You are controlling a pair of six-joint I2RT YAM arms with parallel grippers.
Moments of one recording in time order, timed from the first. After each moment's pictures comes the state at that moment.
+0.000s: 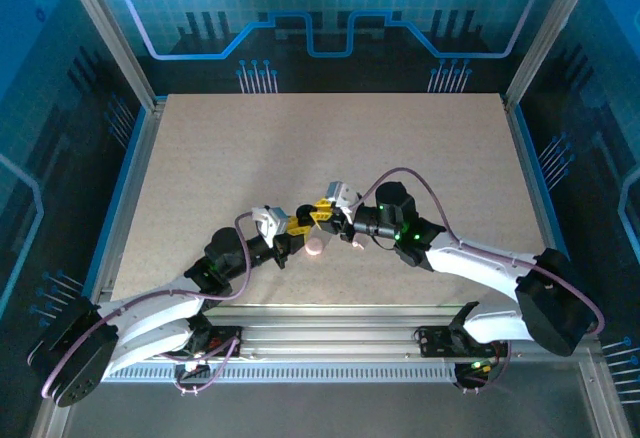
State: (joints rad) left arm -0.66 0.97 0.20 0.69 0.23 -0.14; right arm 0.75 1.30 0.65 0.40 -0.43 -0.19
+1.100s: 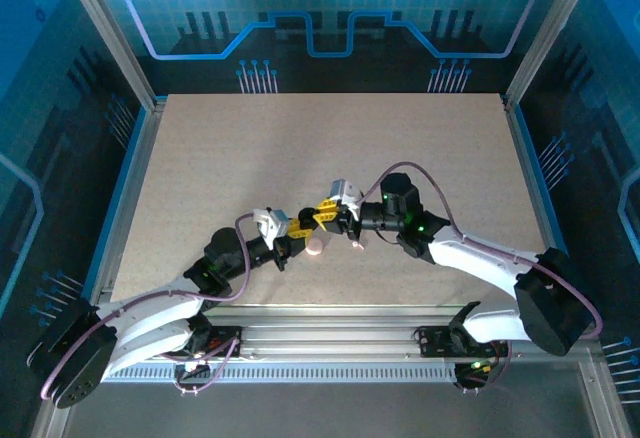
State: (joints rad) left arm -0.66 0.96 0.20 0.68 0.28 -0.13; right arm 0.67 1.31 0.69 0.32 -0.64 -0.23
